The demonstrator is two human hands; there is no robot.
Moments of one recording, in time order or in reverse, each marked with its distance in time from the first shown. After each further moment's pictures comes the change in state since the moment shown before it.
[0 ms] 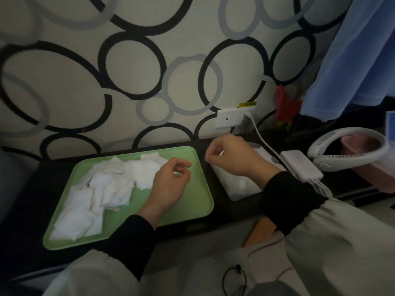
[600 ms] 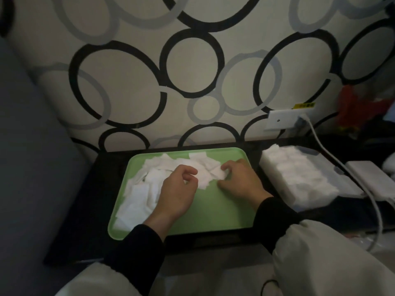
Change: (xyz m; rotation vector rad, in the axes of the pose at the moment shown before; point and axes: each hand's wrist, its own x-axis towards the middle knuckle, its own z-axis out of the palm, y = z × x) left_hand -0.006 -0.047 -0.095 0.093 0.106 -0.125; right_hand 0.046 -0.018 0.140 -0.082 -0.077 0.134
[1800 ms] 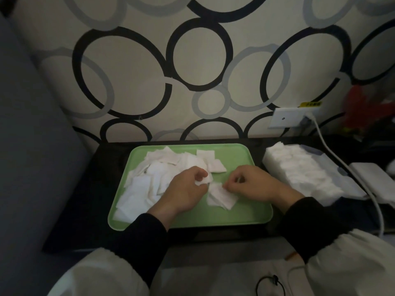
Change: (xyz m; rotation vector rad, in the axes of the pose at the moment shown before) left_hand -0.006 0.013 -0.003 0.272 -0.262 0.009; right_hand -0.019 0.010 -0.029 0.111 -0.261 -0.244
